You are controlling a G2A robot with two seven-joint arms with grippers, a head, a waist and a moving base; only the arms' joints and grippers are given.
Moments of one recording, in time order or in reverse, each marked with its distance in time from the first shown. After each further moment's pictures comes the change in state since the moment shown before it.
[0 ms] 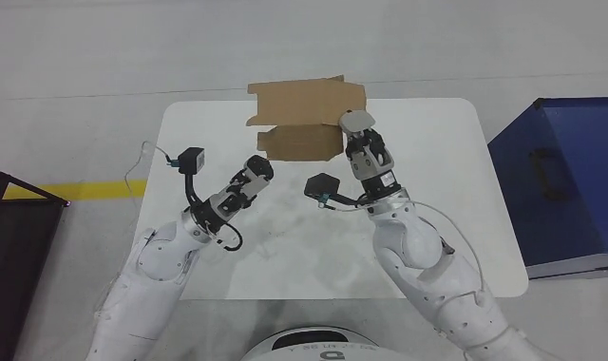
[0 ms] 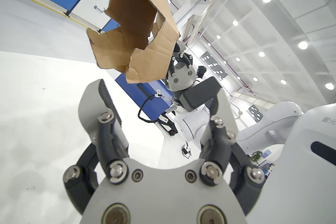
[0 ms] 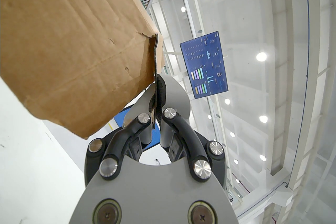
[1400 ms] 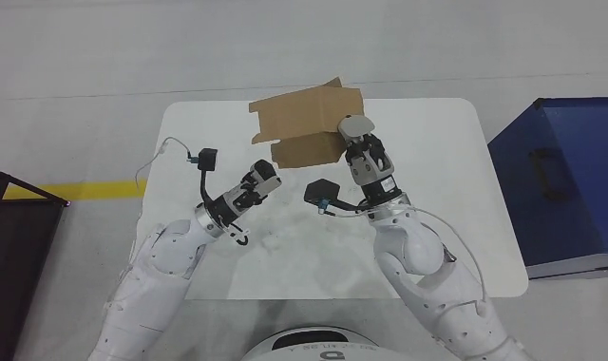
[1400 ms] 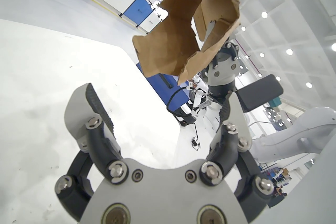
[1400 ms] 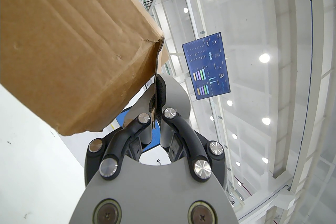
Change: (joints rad) left arm -0.055 -0.004 0.058 0.083 0.093 0.088 0.020; right arm -0.067 -0.040 0.051 -0.037 -0.025 -0.038 -0.045
